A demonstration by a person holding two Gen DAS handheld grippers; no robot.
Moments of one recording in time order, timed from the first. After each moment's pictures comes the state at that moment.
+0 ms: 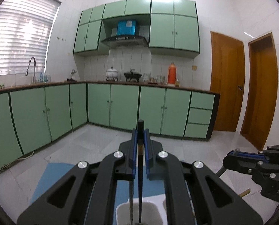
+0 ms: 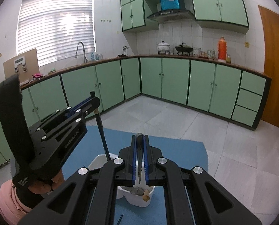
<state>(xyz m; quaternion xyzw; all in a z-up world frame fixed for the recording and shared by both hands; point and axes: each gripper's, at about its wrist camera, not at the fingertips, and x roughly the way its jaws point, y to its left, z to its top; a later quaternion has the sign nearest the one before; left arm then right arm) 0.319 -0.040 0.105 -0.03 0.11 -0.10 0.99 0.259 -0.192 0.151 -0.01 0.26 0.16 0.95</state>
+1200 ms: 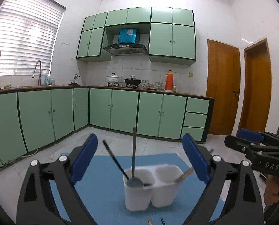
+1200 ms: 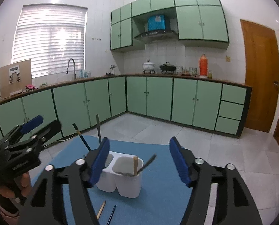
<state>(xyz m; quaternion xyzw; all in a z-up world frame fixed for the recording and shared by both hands) 0.187 -0.010 0.110 -0.03 0.08 -0.10 0.99 0.156 -0.218 0.156 -0.01 0.16 0.09 0.98</state>
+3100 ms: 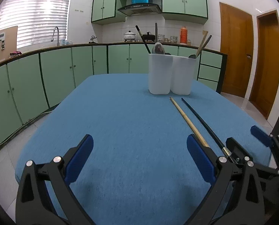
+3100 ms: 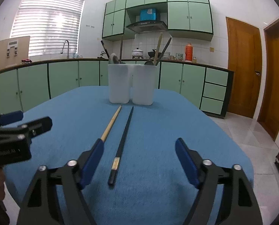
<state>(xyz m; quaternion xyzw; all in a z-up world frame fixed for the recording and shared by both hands) 0.025 0.025 -0.078 0.00 0.23 -0.03 0.97 -0.022 -0.145 -0.075 -0.03 0.18 0.02 0.98</state>
